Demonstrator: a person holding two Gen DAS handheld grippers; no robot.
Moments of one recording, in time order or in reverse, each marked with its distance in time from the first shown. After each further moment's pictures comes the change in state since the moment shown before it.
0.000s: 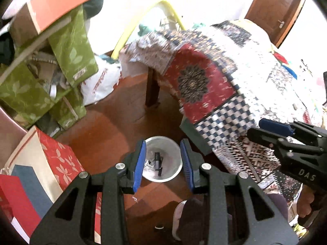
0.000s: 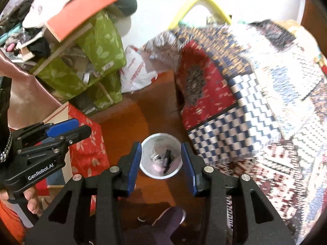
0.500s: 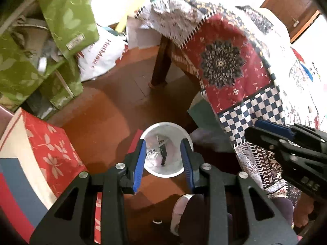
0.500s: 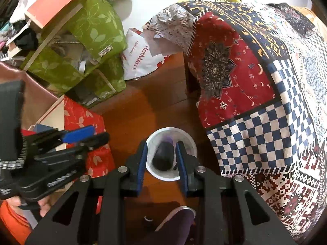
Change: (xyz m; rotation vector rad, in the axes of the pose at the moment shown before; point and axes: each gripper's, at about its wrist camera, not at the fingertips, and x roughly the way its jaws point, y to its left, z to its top) left arm 0.086 0.047 -0.003 -0.085 0.153 0.002; right arm 0.093 0.013 0.017 0.012 0.129 0.057
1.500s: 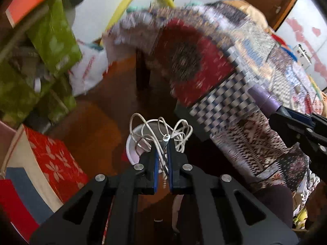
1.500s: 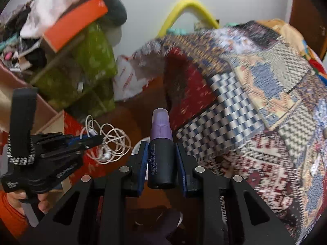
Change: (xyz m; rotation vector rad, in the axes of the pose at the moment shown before) left arm -0.019 -0.058 -0.018 0.125 -0.003 -0.016; right arm -0.096 -0.023 -0.044 0.035 -0.158 -0.083
